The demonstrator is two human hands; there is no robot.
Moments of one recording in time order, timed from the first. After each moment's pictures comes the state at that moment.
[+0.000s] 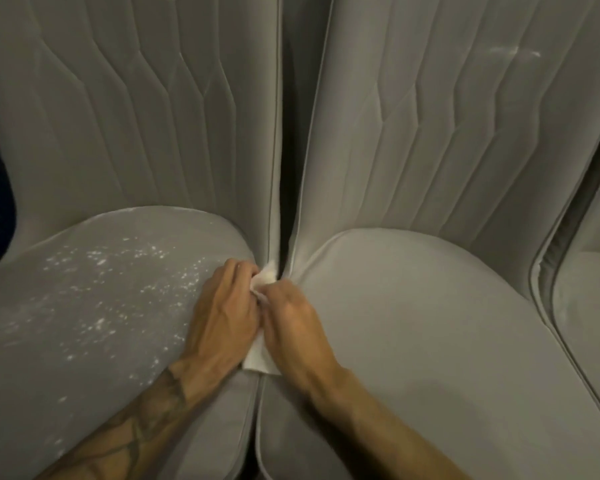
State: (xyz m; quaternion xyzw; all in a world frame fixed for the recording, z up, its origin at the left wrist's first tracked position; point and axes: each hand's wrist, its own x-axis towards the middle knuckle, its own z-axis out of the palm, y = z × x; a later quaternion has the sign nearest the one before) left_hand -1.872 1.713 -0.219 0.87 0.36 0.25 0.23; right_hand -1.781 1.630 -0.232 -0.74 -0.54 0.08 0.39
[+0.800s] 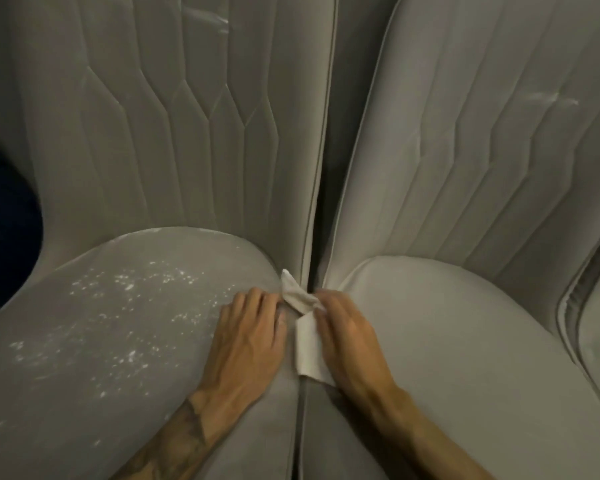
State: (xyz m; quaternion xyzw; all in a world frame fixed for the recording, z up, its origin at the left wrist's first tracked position) left_hand -1.889 1.744 -0.233 0.91 0.34 0.22 0.11; right_hand -1.749 1.634 -0.220 -0.77 -0.50 0.04 0.38
